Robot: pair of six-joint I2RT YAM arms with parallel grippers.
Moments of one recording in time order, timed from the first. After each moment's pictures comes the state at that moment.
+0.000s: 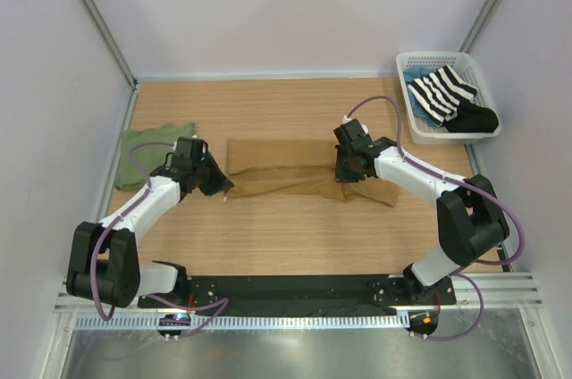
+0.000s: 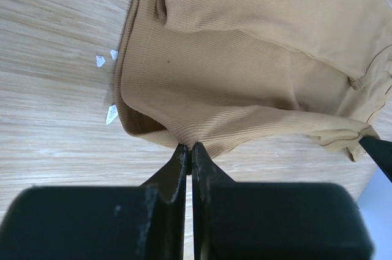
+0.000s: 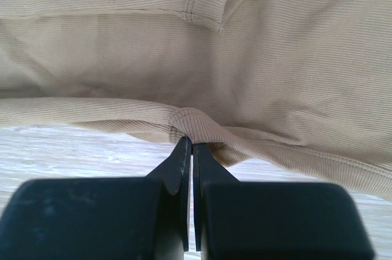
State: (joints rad) left arm -0.22 1.30 0.74 -0.36 0.19 -0.79; right arm 0.51 1.56 1.05 -0.56 0.12 0.55
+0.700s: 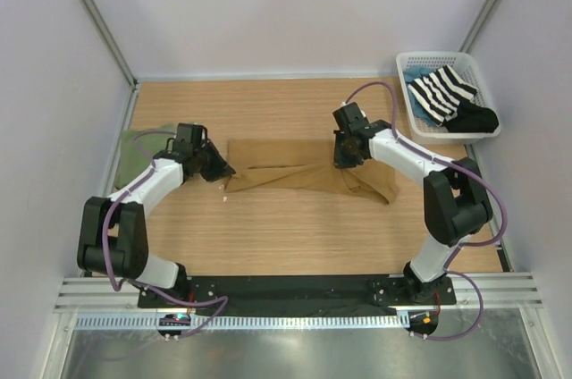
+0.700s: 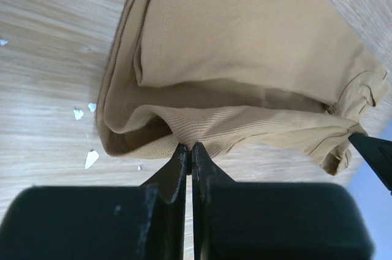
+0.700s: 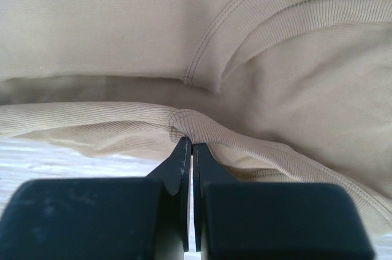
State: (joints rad) left arm -0.17 1.45 0.86 -0.33 0.25 -0.79; right arm 0.45 1.70 1.22 -0.59 0.10 0.50
